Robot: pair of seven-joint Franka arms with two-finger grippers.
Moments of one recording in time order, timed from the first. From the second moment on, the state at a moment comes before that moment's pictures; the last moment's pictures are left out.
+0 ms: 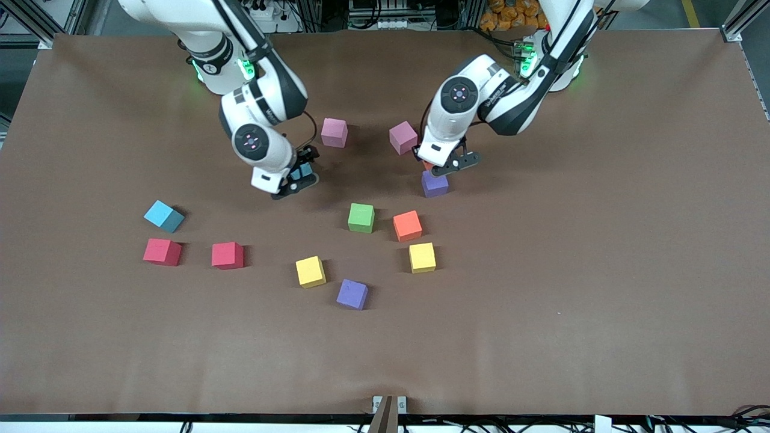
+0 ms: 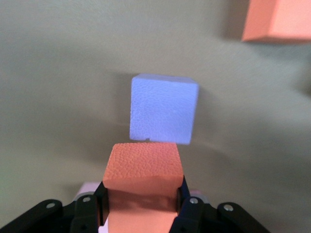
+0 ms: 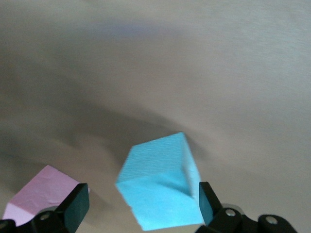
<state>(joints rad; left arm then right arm) -0.32 0.28 -0.50 -2.14 -0.02 2.30 -1.22 0.55 0.25 0.05 -2.29 0.21 2.26 -0.02</state>
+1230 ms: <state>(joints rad) -0.55 0.50 -0.50 -2.00 -0.06 2.58 -2.22 0.55 0.27 0.04 -2.37 0.14 2.39 -0.02</state>
